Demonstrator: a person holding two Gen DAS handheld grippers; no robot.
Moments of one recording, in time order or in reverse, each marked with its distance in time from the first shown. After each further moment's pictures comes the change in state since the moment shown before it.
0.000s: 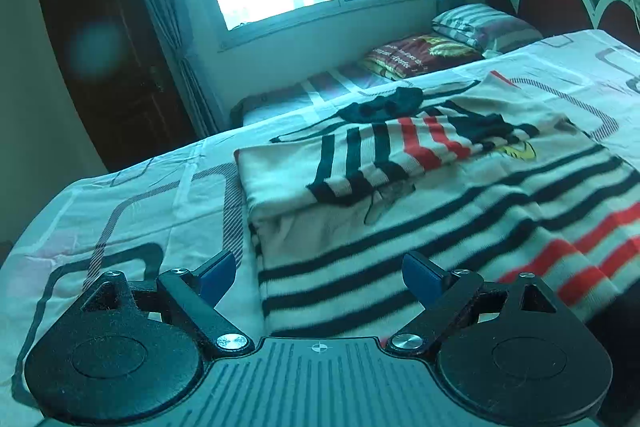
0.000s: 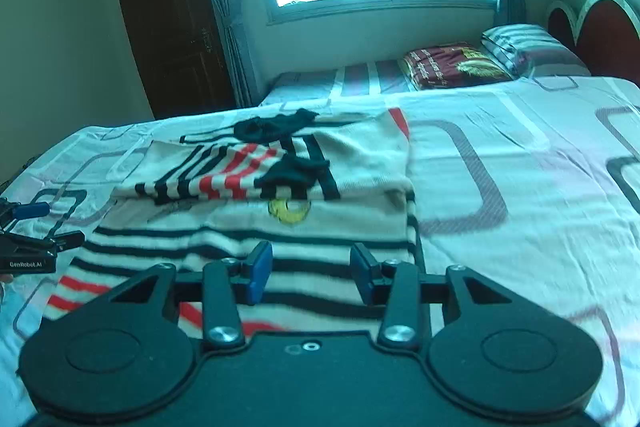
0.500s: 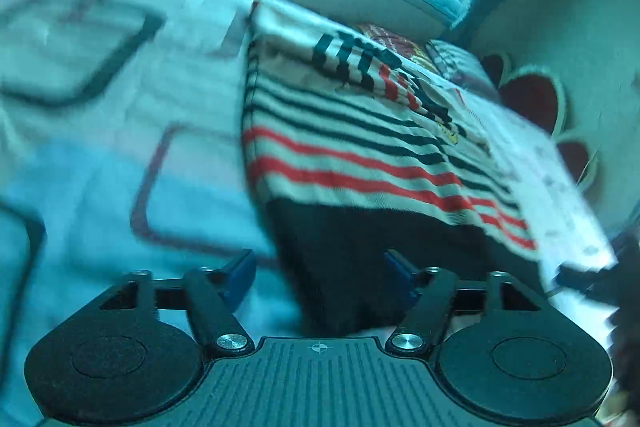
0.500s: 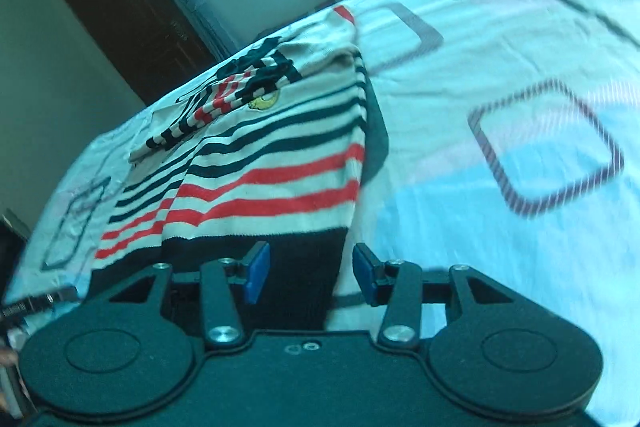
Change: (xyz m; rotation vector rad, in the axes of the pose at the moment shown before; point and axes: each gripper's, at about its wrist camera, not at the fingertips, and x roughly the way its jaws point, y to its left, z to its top) left arm -0.055 0.060 -0.141 -0.661 0.190 -0.428; right arm -0.045 -0.049 -0.094 0.376 0.142 0.114
